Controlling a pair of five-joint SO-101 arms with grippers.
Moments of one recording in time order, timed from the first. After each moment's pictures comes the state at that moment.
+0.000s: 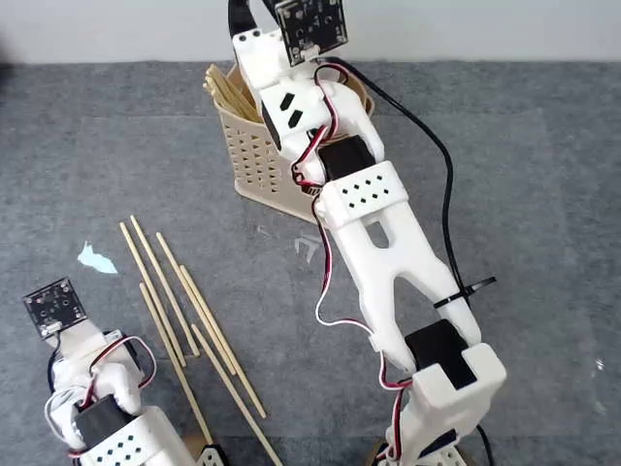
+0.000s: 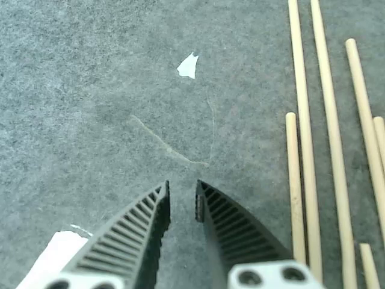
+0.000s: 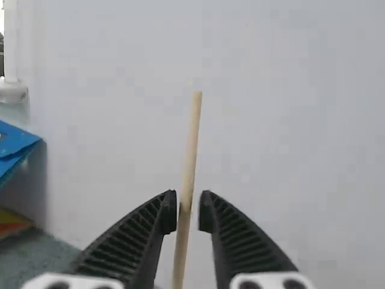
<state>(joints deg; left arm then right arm) -40.1 -96.6 95.9 65.1 3.4 -28.0 11.6 -15.8 3.8 4.4</state>
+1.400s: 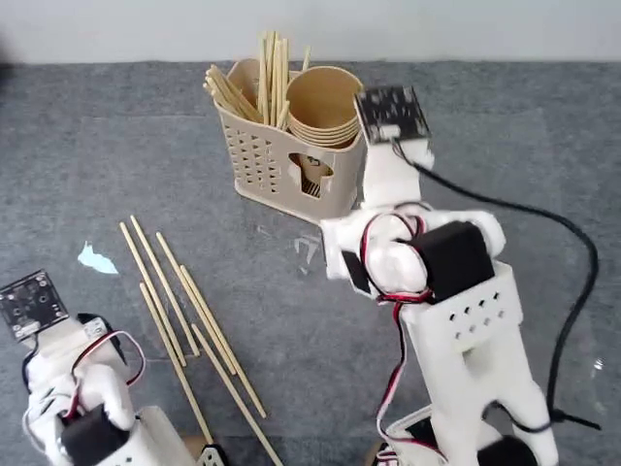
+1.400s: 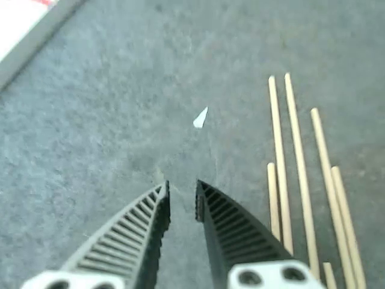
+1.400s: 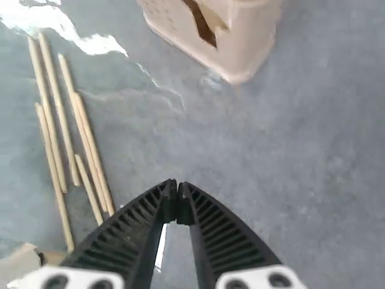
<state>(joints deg) -40.3 -96.8 74.1 76.6 3.4 -28.3 -29.3 -0.5 98.7 -16.3</state>
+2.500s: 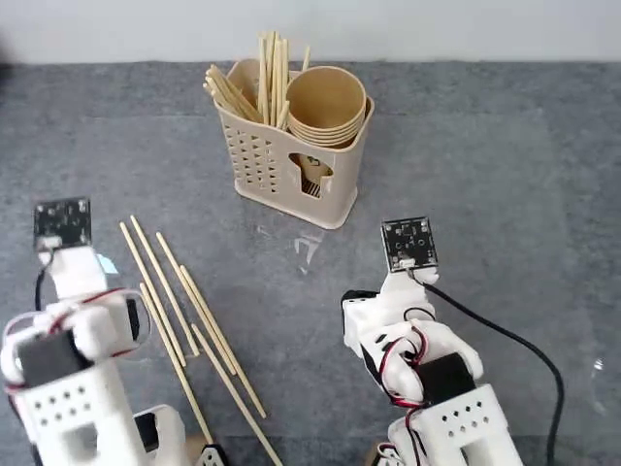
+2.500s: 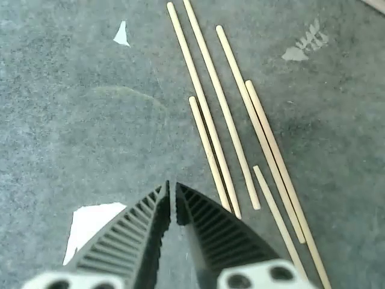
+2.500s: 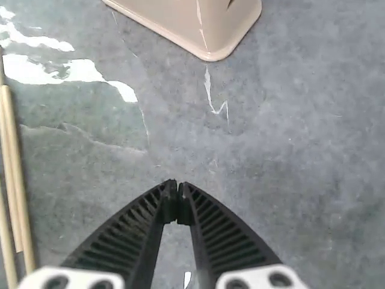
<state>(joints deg) -24.4 -55.7 43.4 91.5 -0.3 -24.2 -72.1 73.9 55.4 -14.1</state>
